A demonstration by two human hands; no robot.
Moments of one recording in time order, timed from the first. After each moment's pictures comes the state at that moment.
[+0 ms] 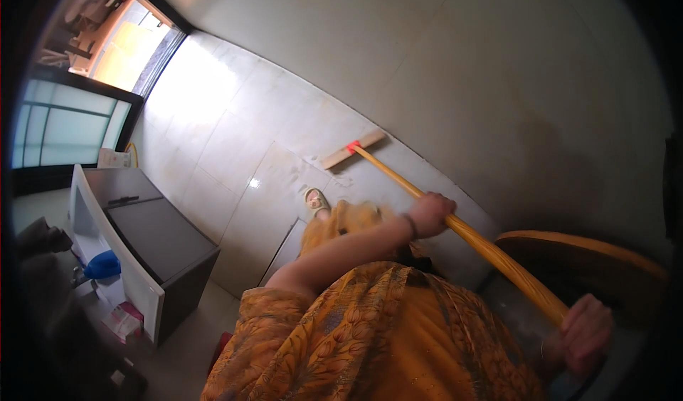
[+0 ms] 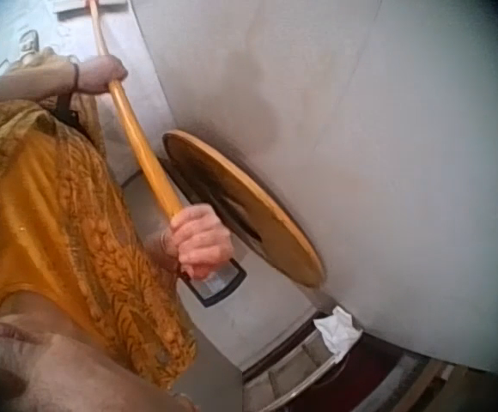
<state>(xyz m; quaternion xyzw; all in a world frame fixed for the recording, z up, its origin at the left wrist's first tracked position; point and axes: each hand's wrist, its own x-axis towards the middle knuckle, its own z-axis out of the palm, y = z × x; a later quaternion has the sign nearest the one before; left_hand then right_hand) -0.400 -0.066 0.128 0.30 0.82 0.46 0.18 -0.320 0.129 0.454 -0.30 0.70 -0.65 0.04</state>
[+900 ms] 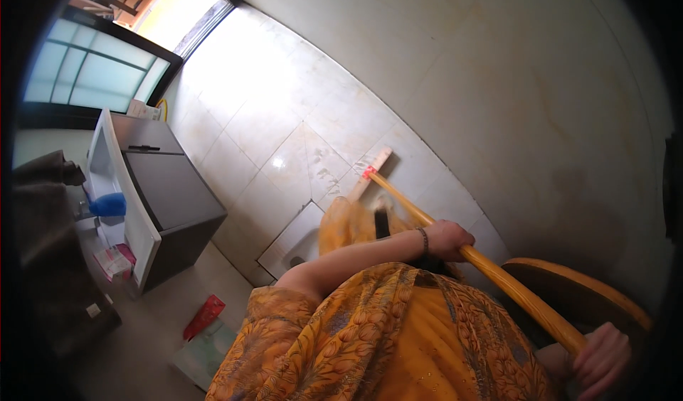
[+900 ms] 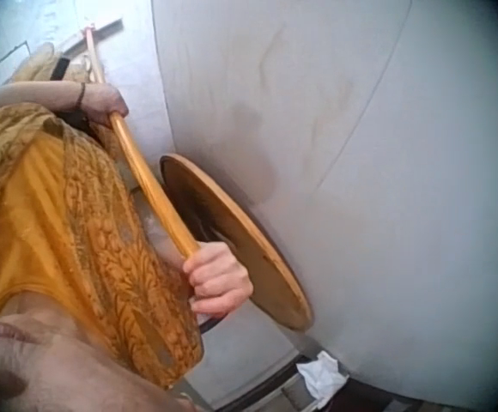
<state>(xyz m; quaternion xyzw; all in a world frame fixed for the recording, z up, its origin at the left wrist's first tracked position) -0.361 -0.030 0.141 0.29 0.76 0.51 0.29 -0.376 0.213 0.465 -0.48 0.53 -0.62 0.32</state>
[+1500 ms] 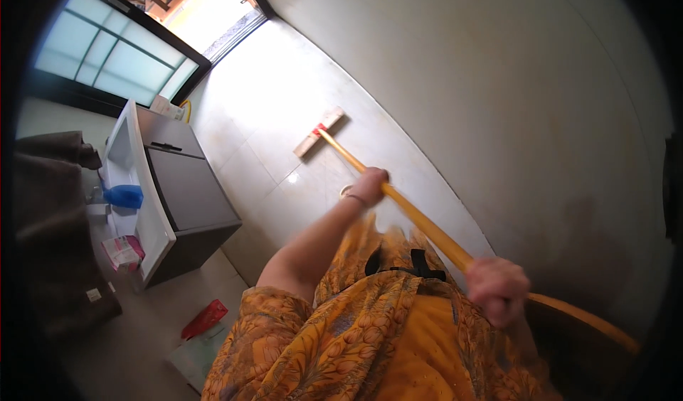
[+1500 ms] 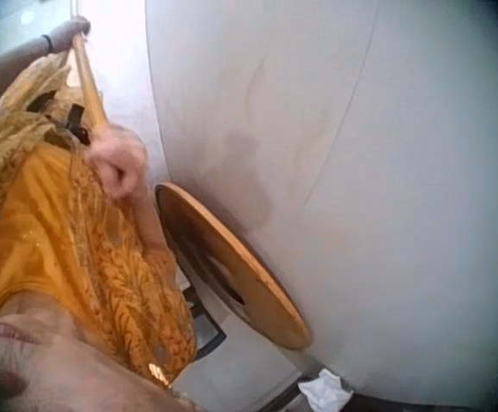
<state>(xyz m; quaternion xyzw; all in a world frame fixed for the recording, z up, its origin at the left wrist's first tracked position) -0.408 -0.236 0.032 -0.01 0.93 0.35 0.07 -0.406 0.032 0.310 -0.42 0.54 -0.71 0.15</state>
